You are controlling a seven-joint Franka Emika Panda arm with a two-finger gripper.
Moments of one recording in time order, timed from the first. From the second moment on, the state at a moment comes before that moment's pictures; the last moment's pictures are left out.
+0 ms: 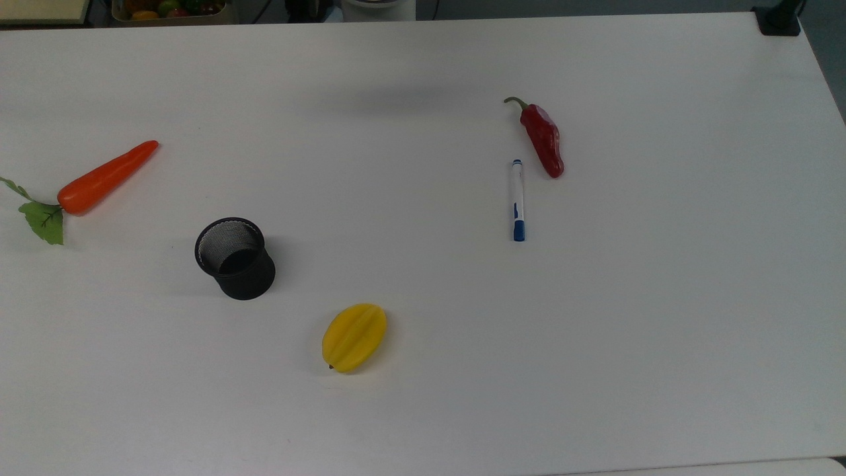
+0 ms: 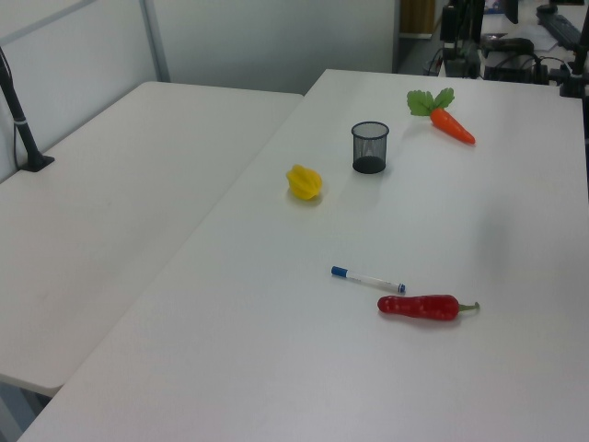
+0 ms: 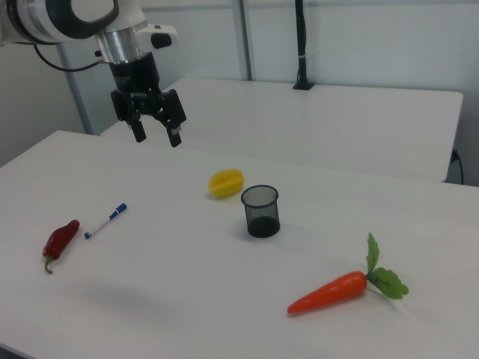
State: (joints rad) arm -0.05 0.04 0.04 -1.52 -0.11 1.57 0.00
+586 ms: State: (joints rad) arm -0.05 0.04 0.04 -1.52 -0.09 1.57 -0.01
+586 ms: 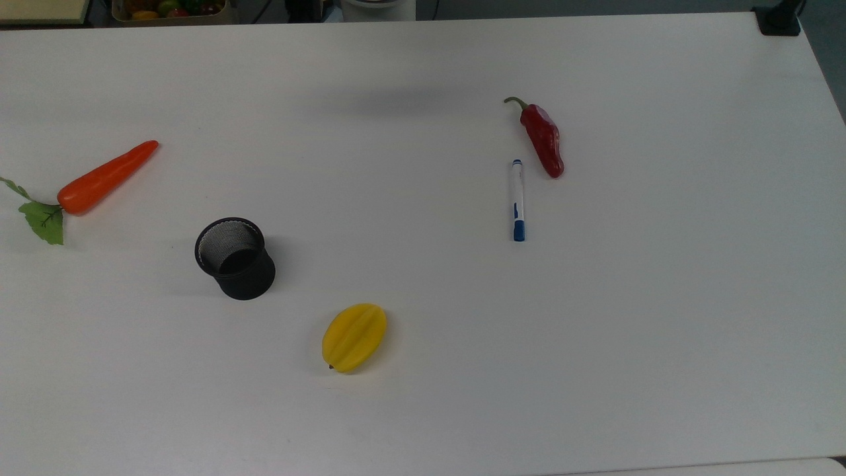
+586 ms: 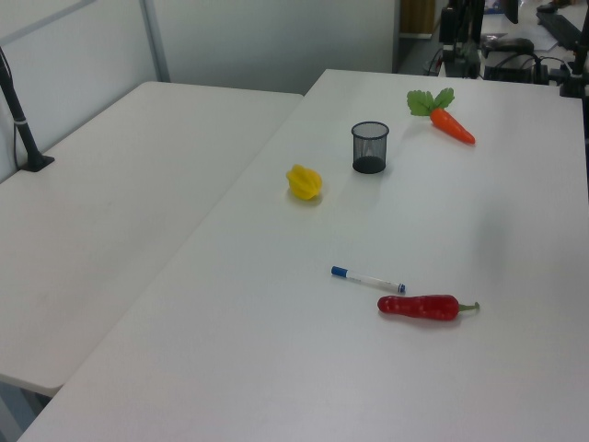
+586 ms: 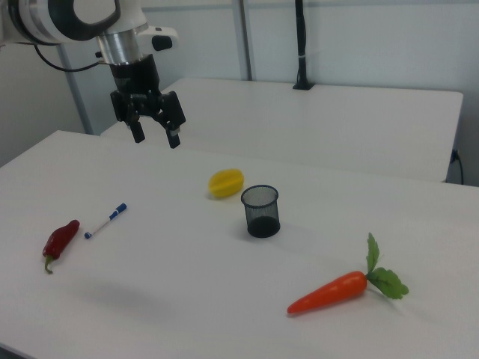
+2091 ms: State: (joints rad) arm 0.20 0.24 0.06 -1.52 -0.05 1.79 0.41
